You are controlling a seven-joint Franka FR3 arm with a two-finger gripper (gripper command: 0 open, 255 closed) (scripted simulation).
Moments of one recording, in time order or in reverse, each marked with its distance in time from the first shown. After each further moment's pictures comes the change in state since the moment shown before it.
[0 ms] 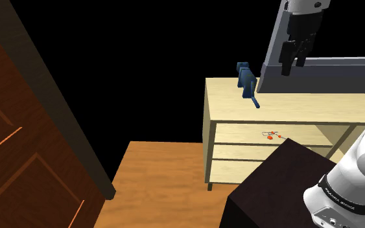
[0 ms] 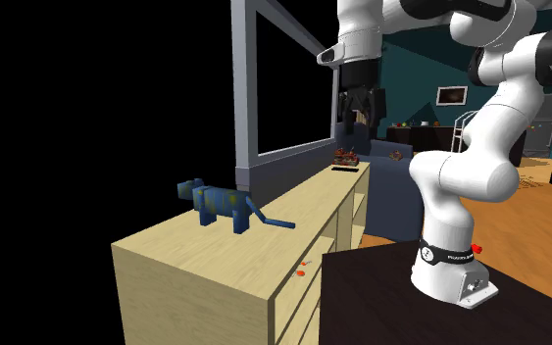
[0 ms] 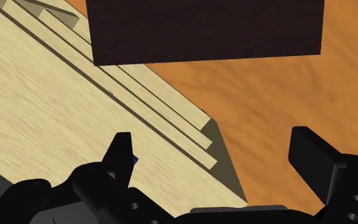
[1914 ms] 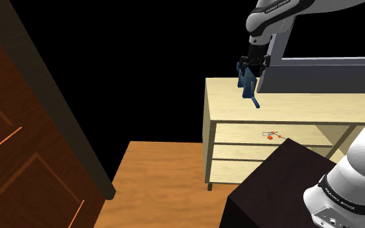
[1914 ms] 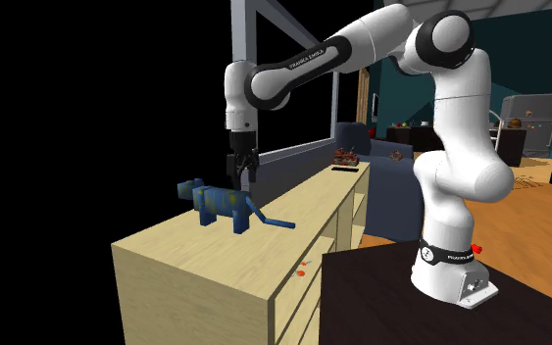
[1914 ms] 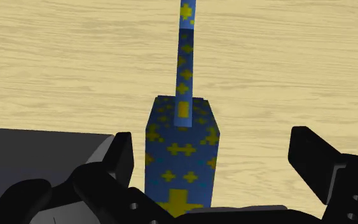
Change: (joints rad) arm -0.198 0.839 -0.196 0.369 0.077 0.563 0.217
